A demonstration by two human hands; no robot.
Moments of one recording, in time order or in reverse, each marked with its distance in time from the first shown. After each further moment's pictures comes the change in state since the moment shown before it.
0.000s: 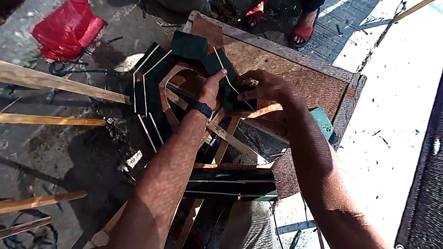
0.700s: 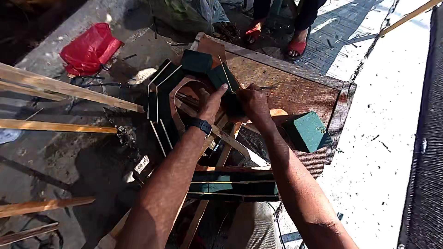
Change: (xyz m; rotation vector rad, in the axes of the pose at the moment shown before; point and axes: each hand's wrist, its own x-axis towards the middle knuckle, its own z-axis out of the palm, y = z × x) left_hand -0.044 0.013 -0.032 0.199 -0.070 0.045; right_hand -0.014 -0.023 0.072 -0.096 0.582 -0.083
